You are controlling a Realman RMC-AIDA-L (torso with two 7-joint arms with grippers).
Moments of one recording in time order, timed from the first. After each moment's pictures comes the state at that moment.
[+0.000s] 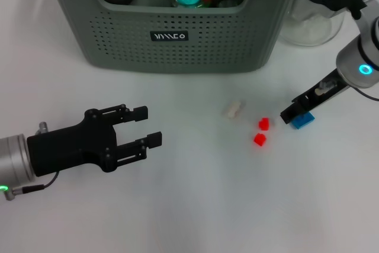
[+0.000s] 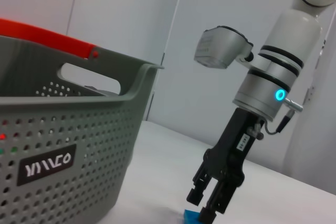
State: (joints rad) left arm -0.36 -2.17 0.39 0.57 2.16 1.74 -1.09; right arm 0.71 2.11 -1.45 -1.09 -2.73 -1.42 2.83
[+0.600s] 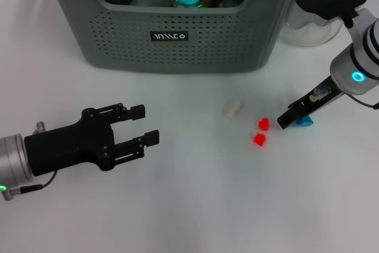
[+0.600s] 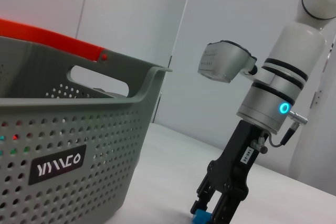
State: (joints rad) left arm -0.36 -2.17 0.37 0.57 2.16 1.74 -1.09; right arm 0.72 2.11 -1.48 -1.03 -2.71 -1.37 2.84
